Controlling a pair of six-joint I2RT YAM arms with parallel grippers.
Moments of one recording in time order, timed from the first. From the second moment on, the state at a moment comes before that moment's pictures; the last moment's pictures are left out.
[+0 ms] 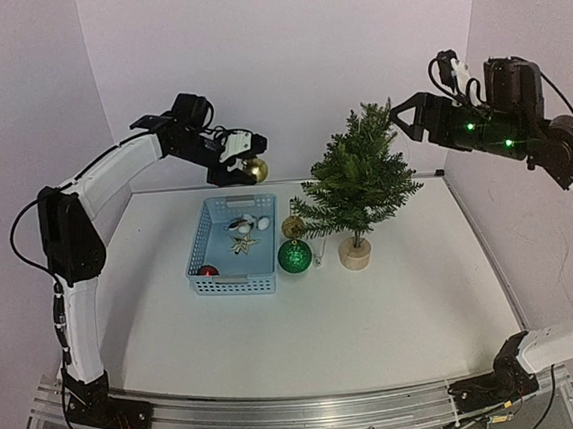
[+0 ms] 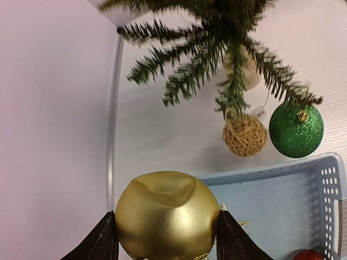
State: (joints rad) left arm -0.50 2.11 2.17 -0.82 0.55 1.16; right arm 0.65 1.17 1.53 -0.64 0.14 0.42
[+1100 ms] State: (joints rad) left arm -0.70 1.93 2.47 -0.74 0.84 1.18; right arm 0.66 1.68 1.87 -0.13 -0.70 0.66
